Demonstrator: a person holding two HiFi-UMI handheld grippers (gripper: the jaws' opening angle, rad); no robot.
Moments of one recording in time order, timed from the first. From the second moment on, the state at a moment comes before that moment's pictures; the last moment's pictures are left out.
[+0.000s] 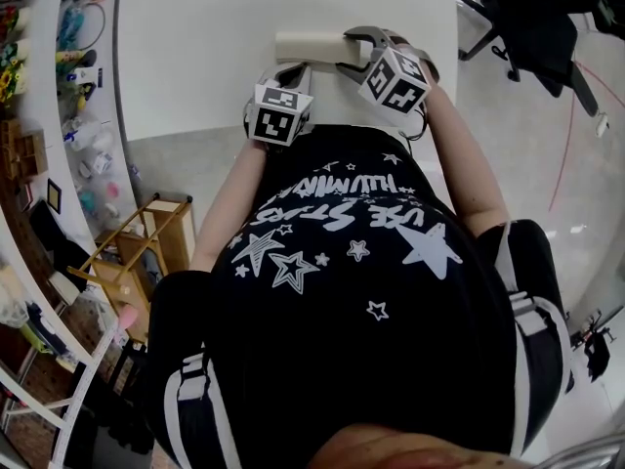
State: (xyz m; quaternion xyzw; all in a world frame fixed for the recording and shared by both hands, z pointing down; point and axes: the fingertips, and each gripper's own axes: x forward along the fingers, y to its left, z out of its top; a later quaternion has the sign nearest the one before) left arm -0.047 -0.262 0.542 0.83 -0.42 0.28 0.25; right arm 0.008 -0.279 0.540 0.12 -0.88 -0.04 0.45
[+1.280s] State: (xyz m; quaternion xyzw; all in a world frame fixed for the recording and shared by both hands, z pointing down) left arm -0.048 -0.267 0.523 0.83 -0.44 0.26 0.23; right arm 0.006 -0.279 0.537 0.08 -0.88 -0.01 0.46
